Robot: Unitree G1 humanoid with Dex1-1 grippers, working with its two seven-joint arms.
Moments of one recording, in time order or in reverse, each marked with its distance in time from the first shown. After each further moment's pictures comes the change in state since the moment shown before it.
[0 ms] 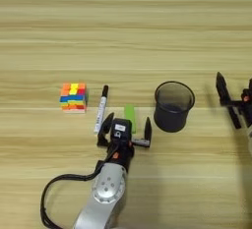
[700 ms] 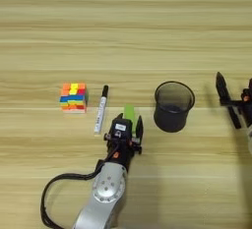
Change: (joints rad) left arm 0.000 -0.001 0.001 0.006 -0.002 -0.010 -0.010; right arm 0.000 0.002 -0.001 0.000 0.000 0.001 0.000
